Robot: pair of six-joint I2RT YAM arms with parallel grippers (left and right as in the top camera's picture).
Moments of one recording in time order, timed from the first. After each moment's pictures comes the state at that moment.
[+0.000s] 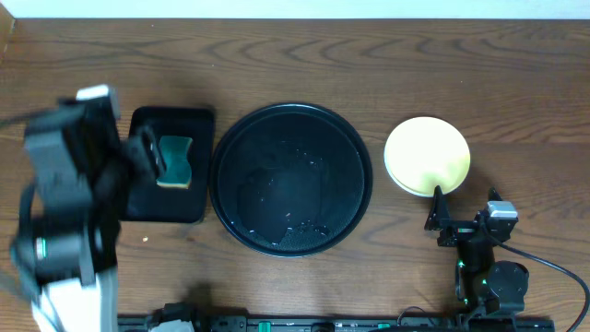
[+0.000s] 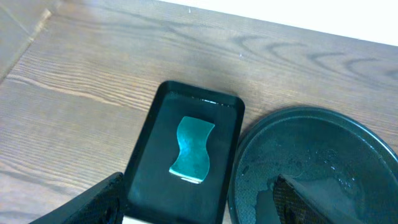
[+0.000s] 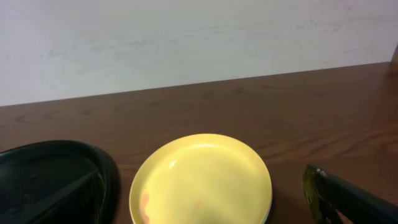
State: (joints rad) left arm 0.17 1.00 1.32 -1.02 0.01 -0.05; right arm 0.02 0.01 0.01 -0.07 0.00 0.13
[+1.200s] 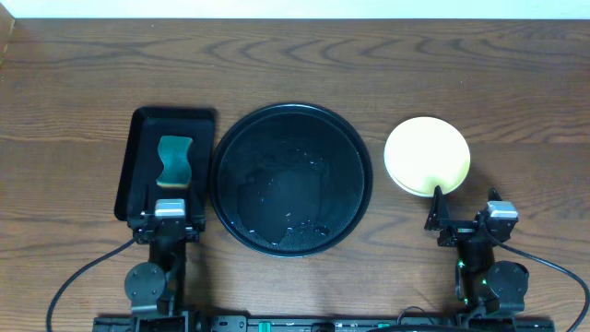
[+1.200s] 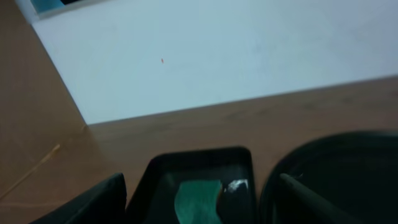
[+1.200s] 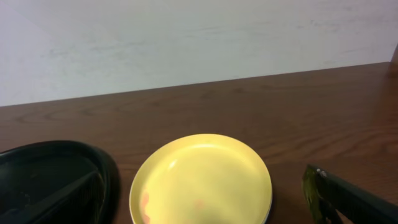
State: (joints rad) left arm 0.06 0.01 0.05 -0.04 -0.01 0.22; right arm 0.02 0.01 0.01 -0.07 0.00 0.13
